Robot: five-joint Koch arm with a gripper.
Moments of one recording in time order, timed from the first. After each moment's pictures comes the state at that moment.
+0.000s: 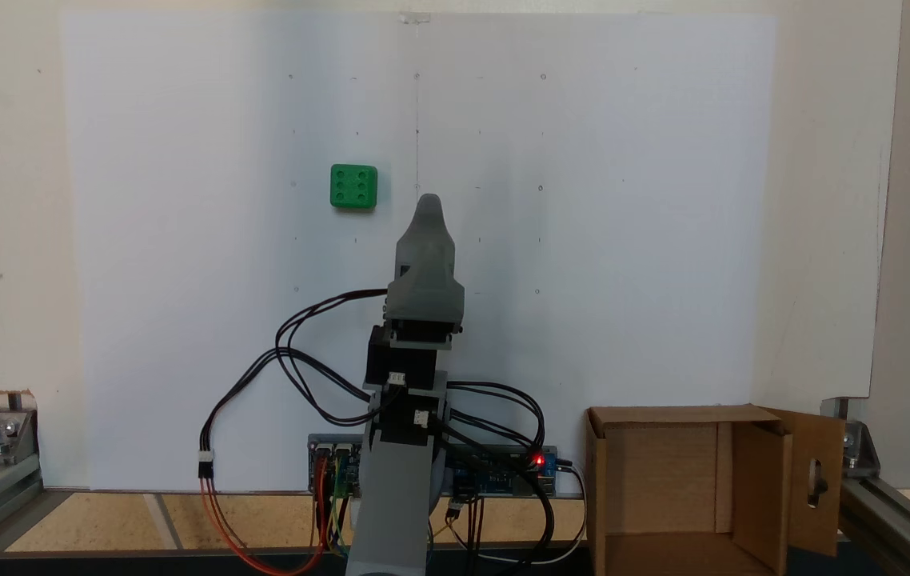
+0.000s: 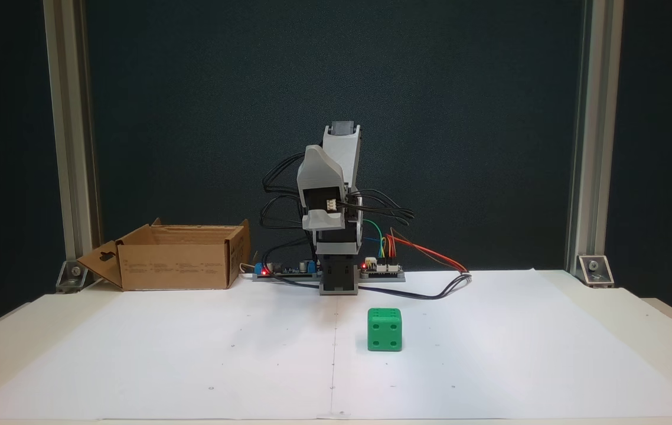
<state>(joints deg) 5.7 129.6 176.4 -91.0 4.5</state>
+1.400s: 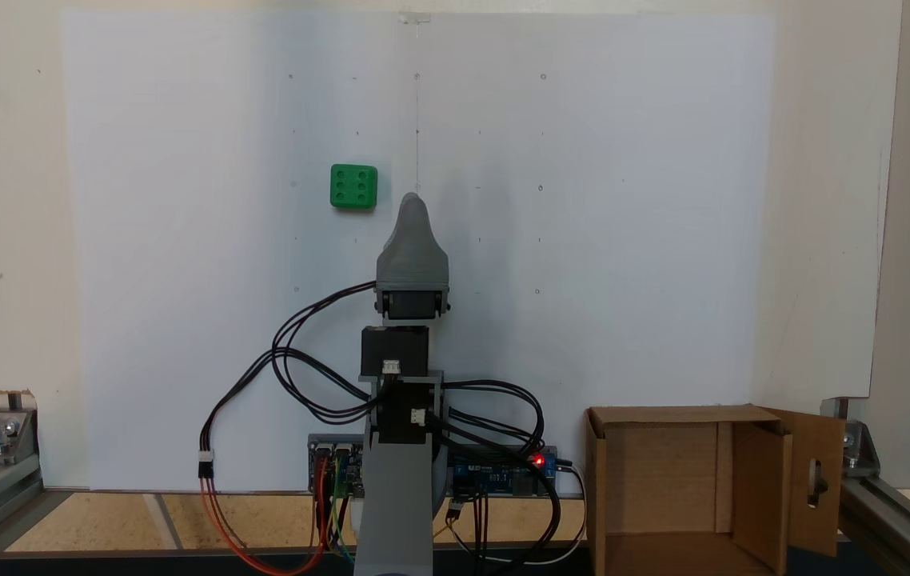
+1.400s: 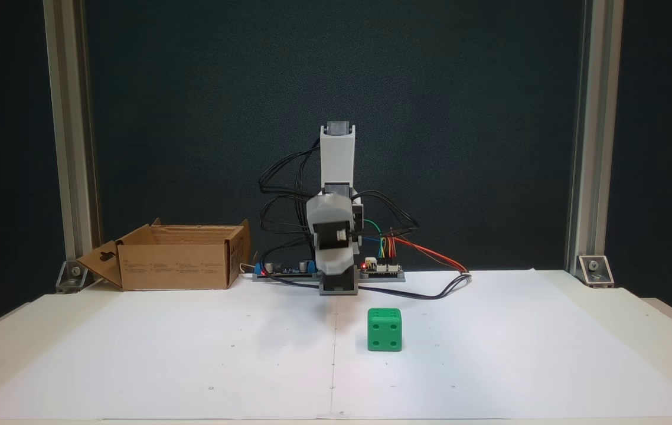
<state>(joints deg) 0.1 129.6 176.4 -71.5 4.5</state>
